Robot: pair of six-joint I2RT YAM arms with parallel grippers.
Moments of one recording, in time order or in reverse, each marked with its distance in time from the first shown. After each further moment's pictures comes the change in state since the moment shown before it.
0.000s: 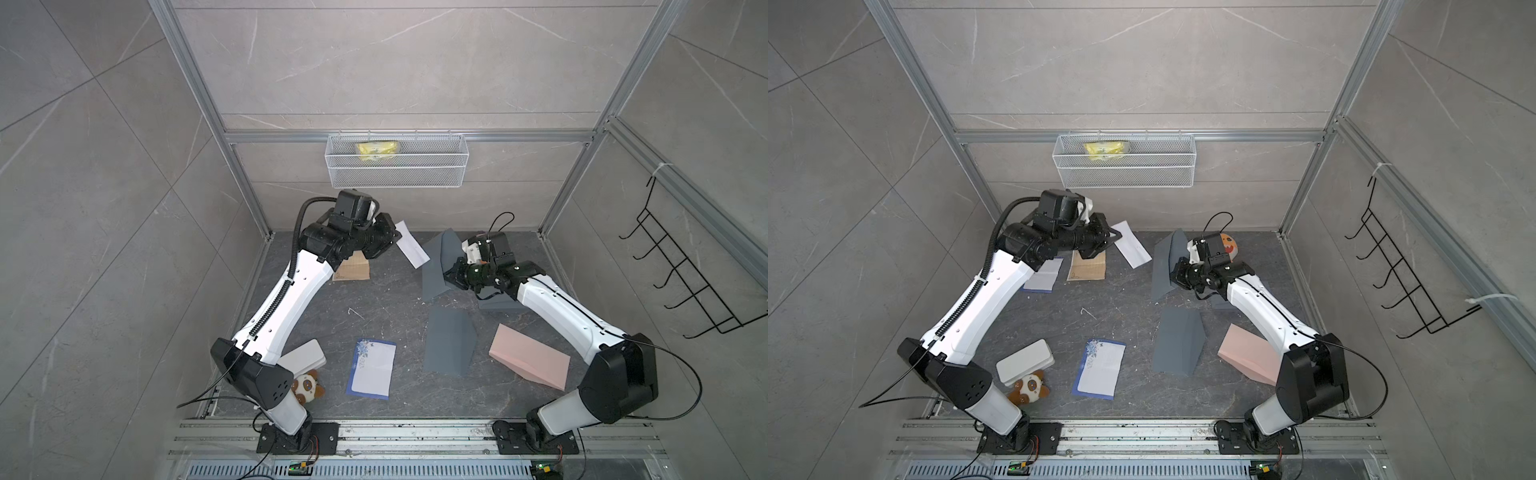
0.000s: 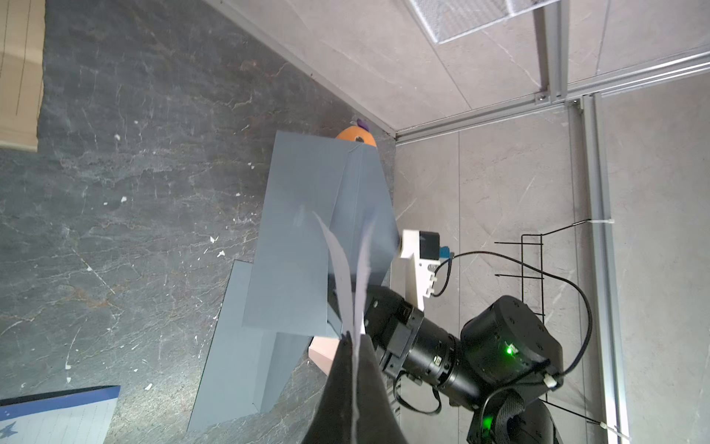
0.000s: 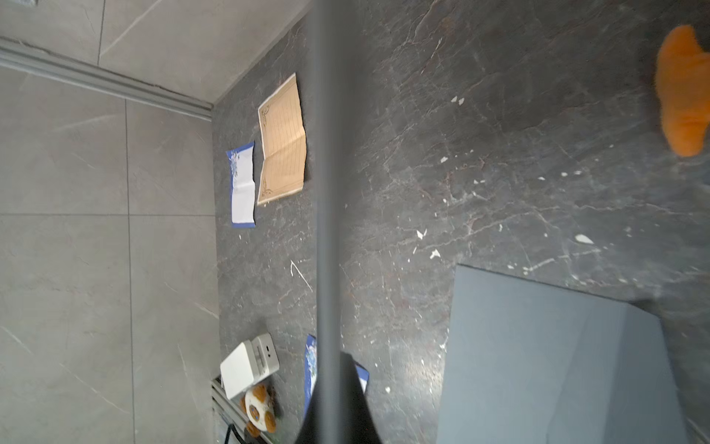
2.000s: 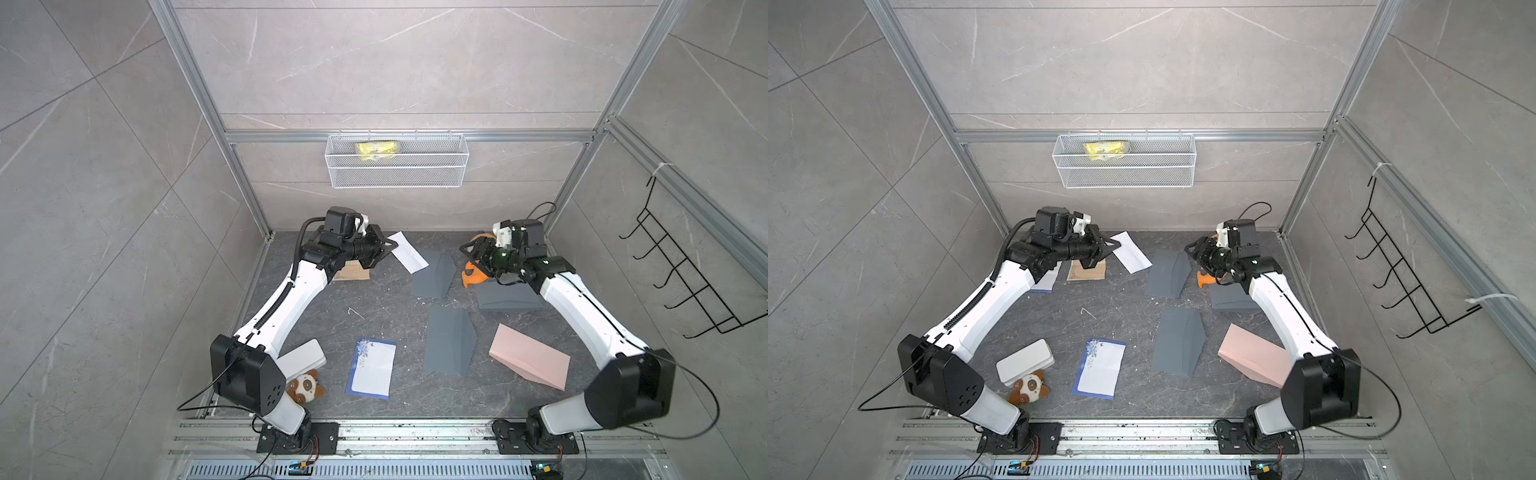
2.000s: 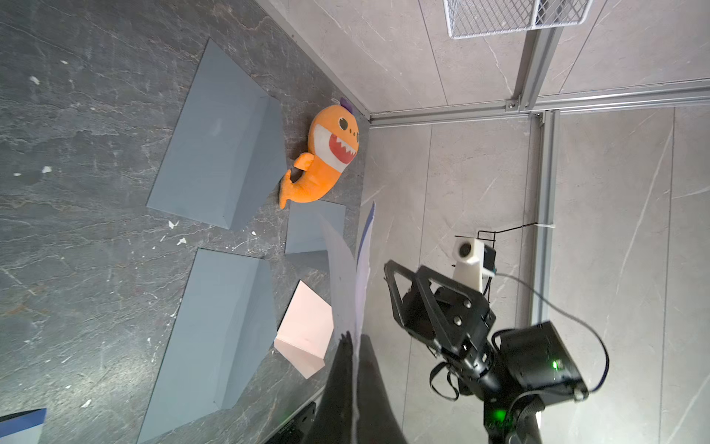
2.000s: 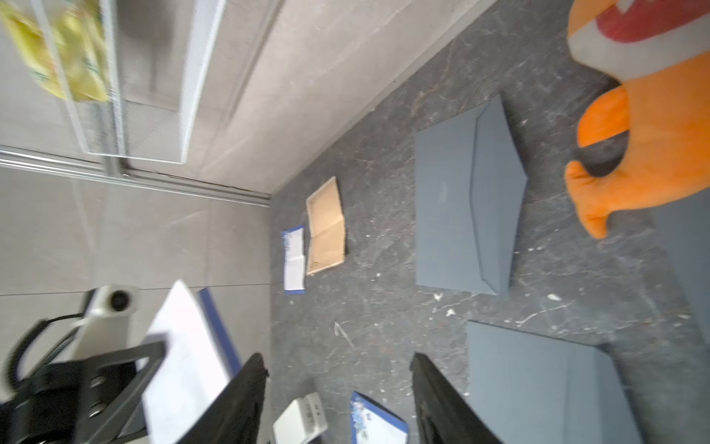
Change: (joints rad) left arm 0.092 -0.002 -0.206 0.267 0.234 -0.124; right arm -0.157 -0.185 -0.005 0.072 -0.025 0.138
